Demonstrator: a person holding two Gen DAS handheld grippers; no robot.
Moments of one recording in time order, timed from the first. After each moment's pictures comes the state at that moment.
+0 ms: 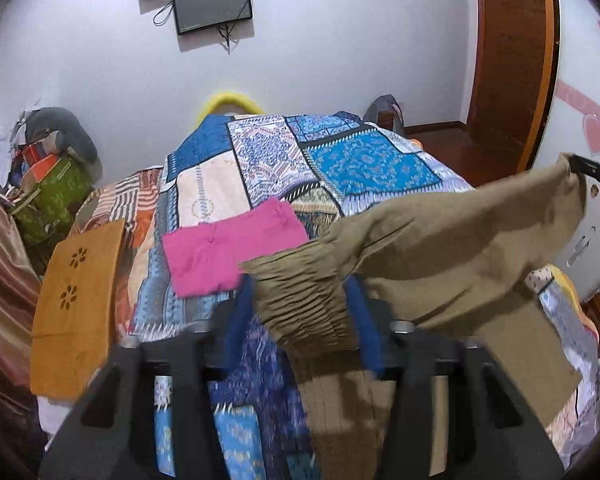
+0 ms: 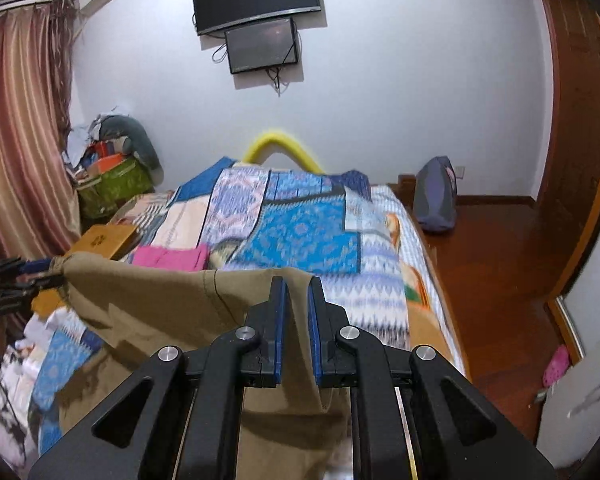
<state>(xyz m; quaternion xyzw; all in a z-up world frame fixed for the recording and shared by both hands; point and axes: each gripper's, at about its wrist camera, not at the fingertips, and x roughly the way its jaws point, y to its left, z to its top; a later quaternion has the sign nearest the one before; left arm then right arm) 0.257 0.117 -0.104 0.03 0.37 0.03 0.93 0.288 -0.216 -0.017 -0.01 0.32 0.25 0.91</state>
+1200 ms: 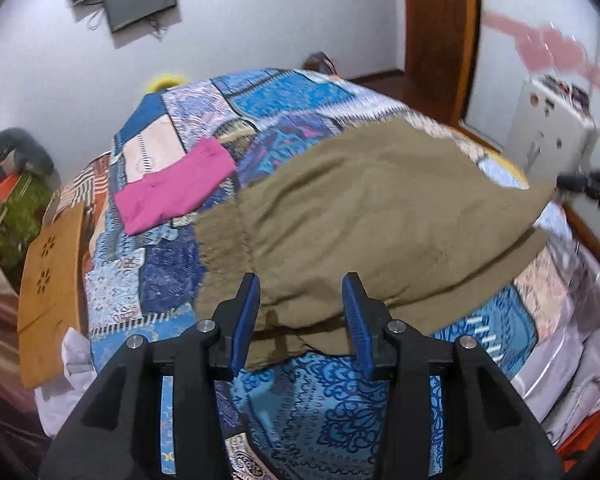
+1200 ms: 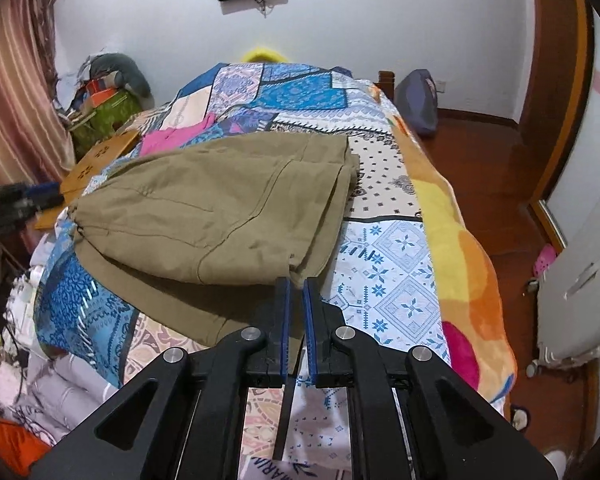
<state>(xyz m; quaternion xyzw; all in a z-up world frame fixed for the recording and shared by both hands) 0.144 0.053 -0.168 0.11 0.42 -0.08 0.90 0.129 -0.258 -0.103 -0.02 0.43 0.21 0.88</state>
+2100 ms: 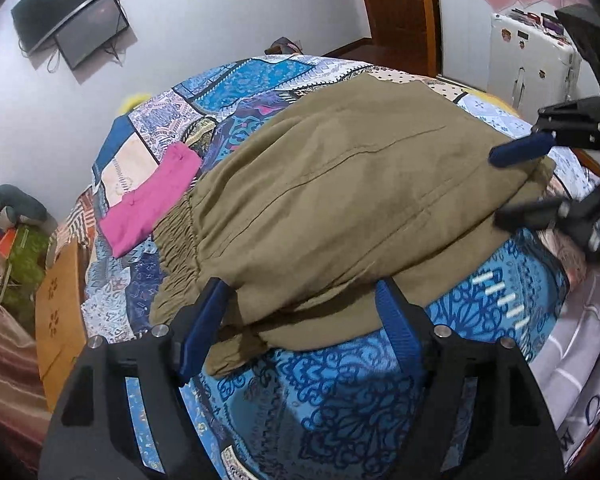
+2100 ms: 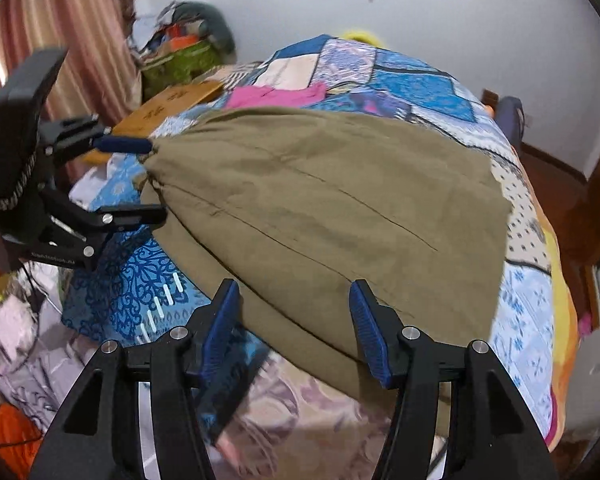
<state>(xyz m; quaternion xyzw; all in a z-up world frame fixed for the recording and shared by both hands) 0.144 0.020 -0.204 0.20 0.43 -0.11 0.88 0.117 -0.123 -0.135 -0.13 0.43 0.34 0.83</state>
